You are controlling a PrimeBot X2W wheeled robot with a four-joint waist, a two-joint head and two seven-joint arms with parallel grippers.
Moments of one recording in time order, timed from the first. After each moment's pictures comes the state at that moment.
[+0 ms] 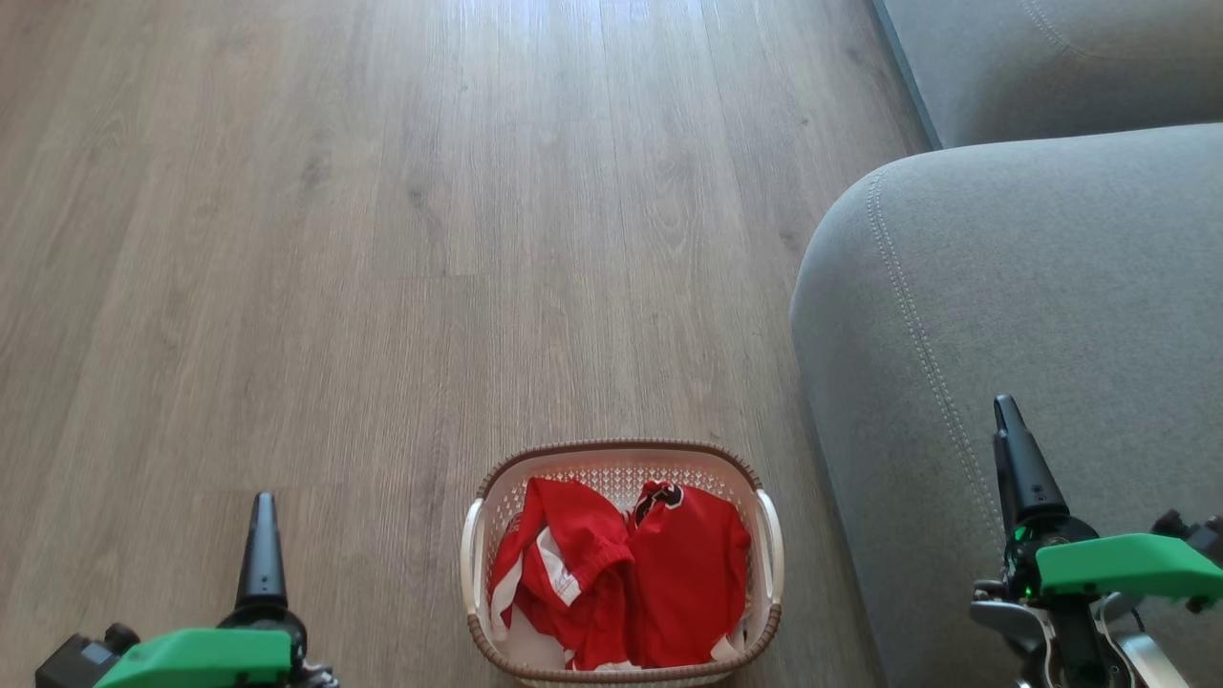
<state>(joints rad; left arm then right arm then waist) 0.01 0.03 0.00 0.17 -1.26 -0.01 0.01 -0.01 -0.24 0.20 0.19 1.59 0.12 -0.23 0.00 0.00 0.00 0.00</state>
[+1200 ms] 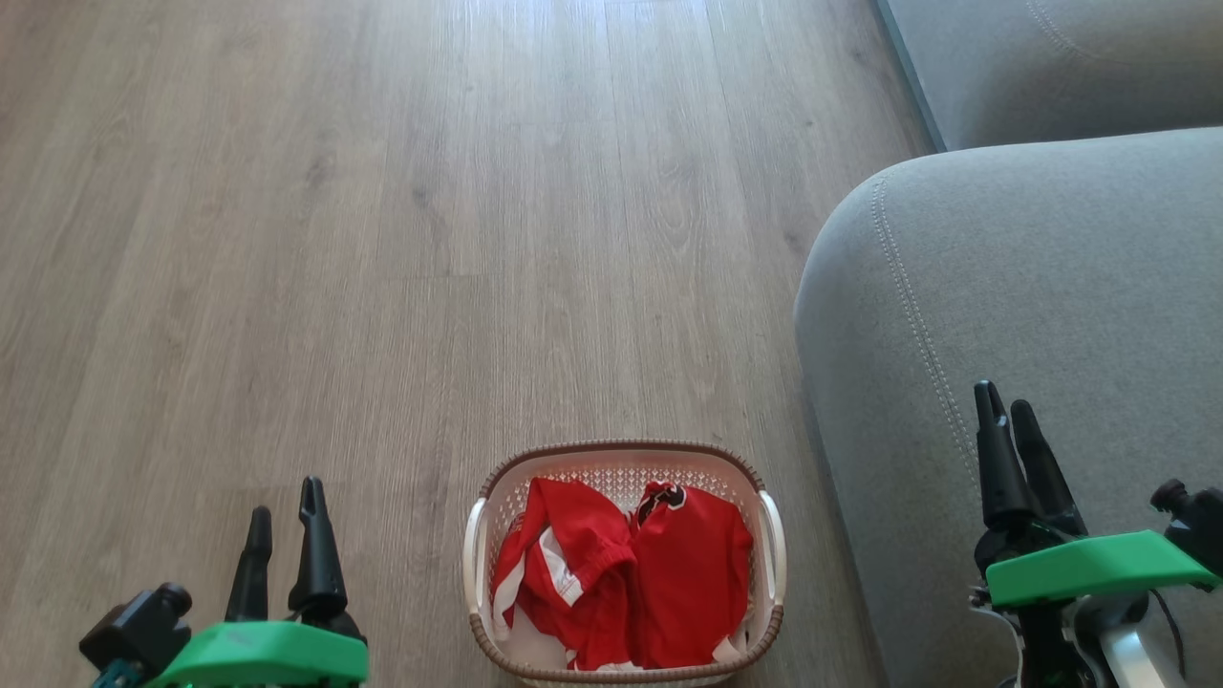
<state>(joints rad) 0.01 0.03 -0.08 0.14 -0.71 0.04 -0.10 0.01 -0.16 0.10 0.13 0.97 0.12 -0.24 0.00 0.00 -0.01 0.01</state>
